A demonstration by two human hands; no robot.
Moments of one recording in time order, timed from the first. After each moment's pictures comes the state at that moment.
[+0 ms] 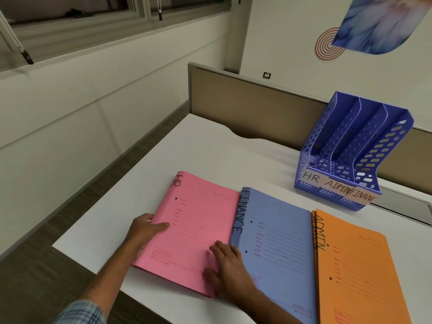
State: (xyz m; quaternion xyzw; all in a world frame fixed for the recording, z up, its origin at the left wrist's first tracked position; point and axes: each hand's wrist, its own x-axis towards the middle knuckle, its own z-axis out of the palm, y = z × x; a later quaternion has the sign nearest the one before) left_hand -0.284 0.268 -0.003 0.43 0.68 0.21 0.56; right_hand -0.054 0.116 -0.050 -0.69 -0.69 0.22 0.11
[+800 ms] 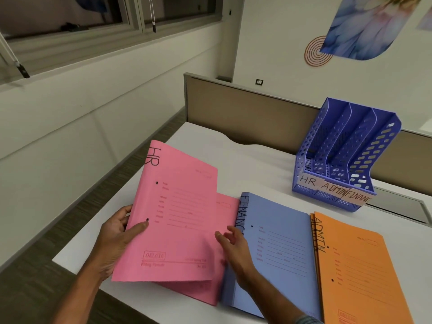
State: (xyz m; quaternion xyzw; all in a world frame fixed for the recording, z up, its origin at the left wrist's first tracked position) left_hand -0.338 0.251 0.053 0.50 0.49 0.38 0.61; right_hand -0.058 0.158 0.001 -0.70 -0.27 0.49 0.44
